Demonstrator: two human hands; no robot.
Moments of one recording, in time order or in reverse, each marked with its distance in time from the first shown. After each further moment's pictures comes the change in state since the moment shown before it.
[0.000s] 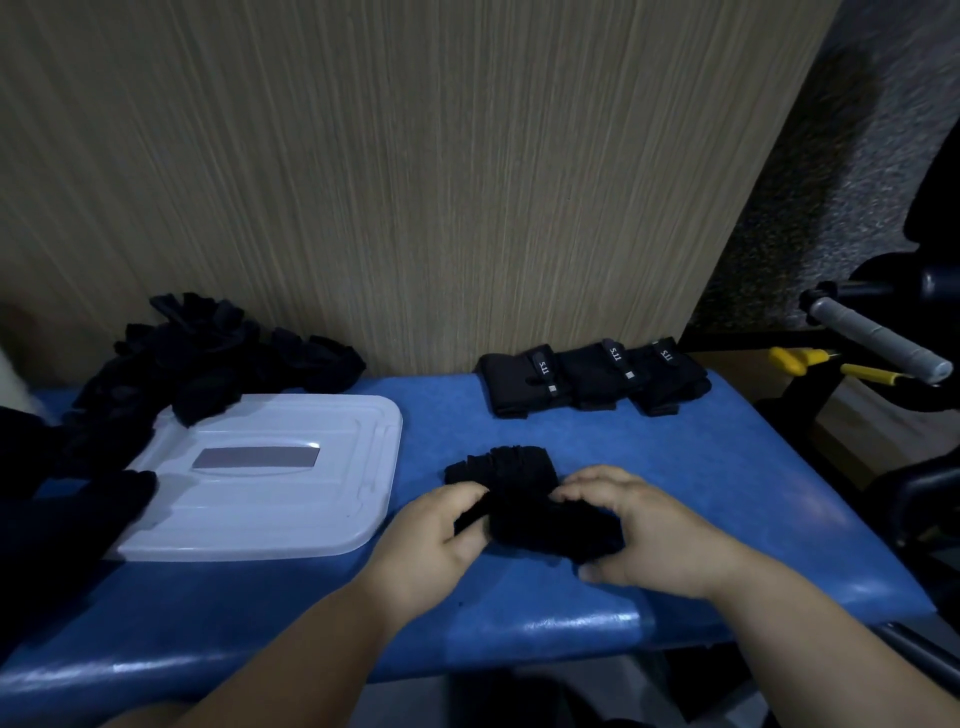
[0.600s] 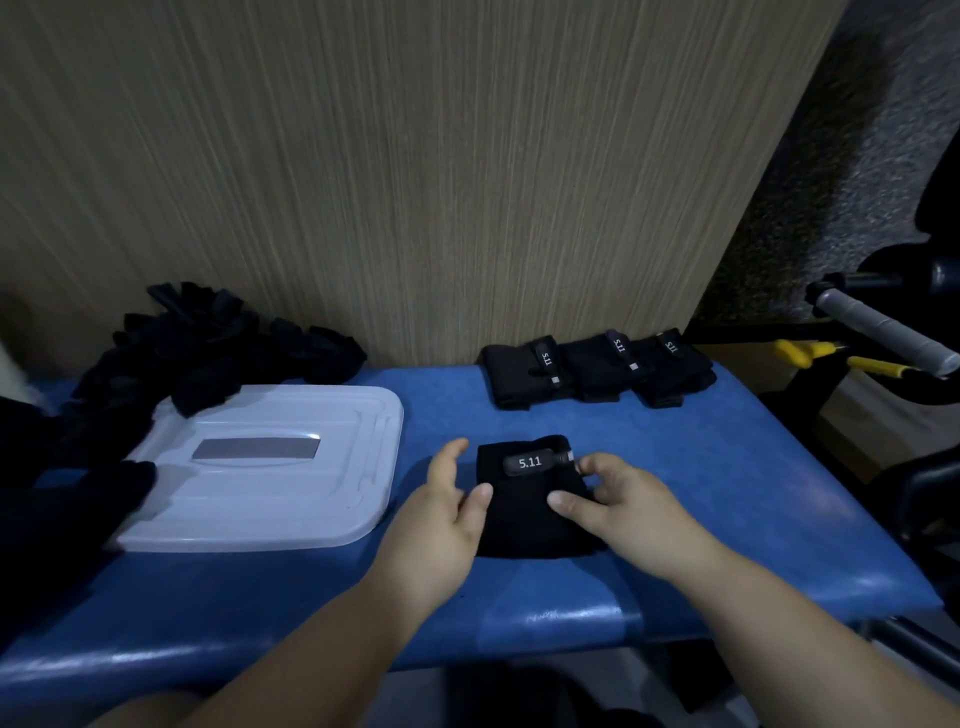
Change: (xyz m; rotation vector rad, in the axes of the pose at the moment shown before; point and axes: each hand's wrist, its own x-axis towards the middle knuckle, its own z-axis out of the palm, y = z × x) left_hand -0.001 0.011 0.007 -0.127 0.110 -0.207; right_hand 0.013 -0.017 0.018 0.361 0.236 0.300
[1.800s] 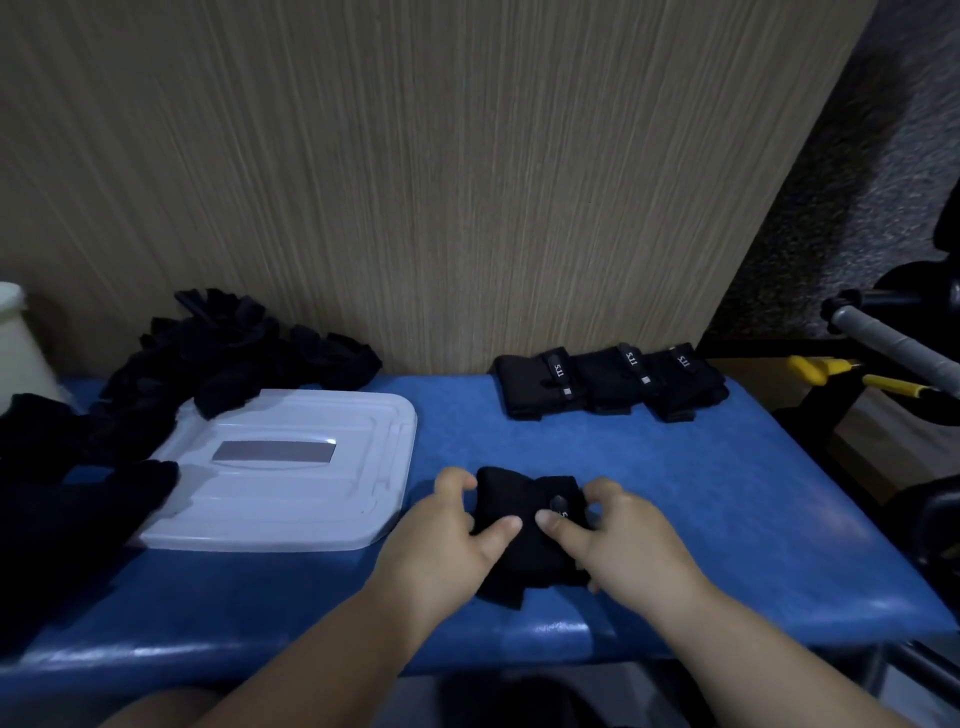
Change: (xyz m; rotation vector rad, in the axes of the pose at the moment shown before) left_hand -0.007 0.008 -0.009 0.149 -0.065 -0.167; right_hand -0.020 -0.026 0.017 -0.202 0.068 0.160
